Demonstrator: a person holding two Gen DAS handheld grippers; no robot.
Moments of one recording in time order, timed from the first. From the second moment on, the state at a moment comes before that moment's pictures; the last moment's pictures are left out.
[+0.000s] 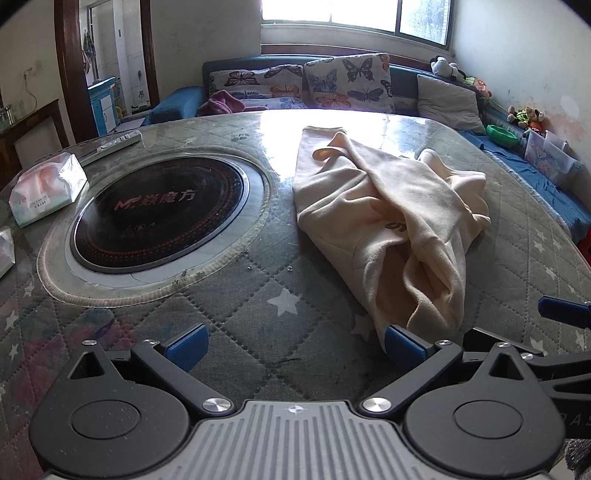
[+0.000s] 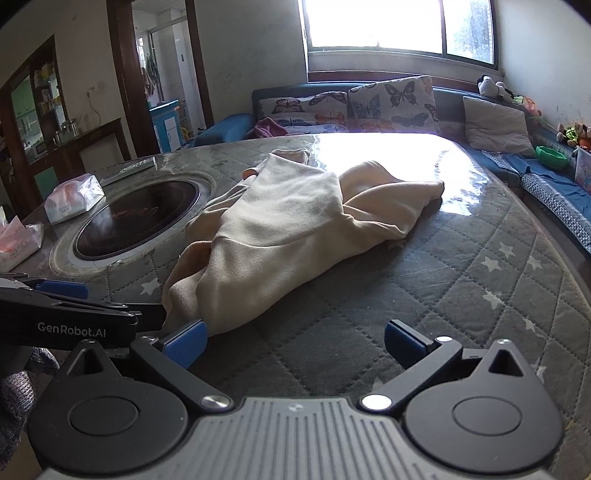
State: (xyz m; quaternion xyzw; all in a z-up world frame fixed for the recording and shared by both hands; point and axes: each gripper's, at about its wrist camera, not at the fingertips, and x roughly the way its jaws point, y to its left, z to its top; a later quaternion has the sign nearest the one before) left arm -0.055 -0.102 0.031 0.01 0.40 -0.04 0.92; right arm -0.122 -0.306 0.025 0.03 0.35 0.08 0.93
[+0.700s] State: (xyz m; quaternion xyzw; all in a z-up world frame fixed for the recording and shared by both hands) left arm -0.054 -0.105 0.030 0.02 0.41 -0.03 0.91; right arm -0.118 -0.306 0.022 0.02 0.36 0.07 0.93
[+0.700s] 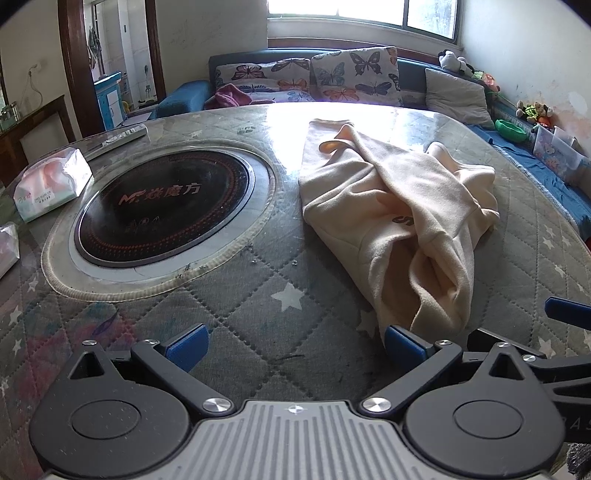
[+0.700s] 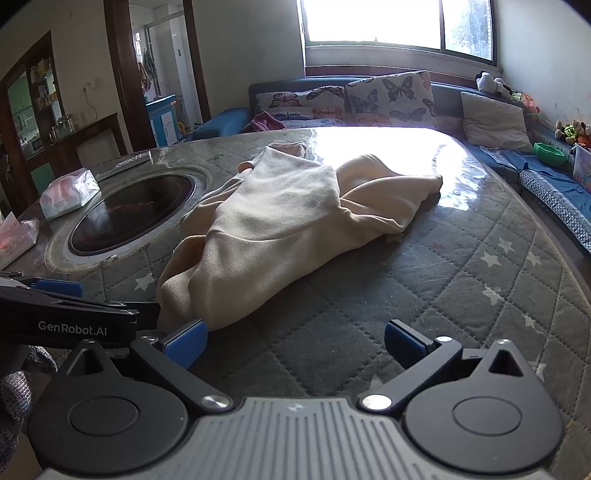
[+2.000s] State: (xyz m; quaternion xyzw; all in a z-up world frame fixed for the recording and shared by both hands) left arm -0.051 -0.106 0.032 0.02 0.41 -0.02 0.91; right arm -0.116 -0.306 0.024 0.02 0.36 0.07 0.93
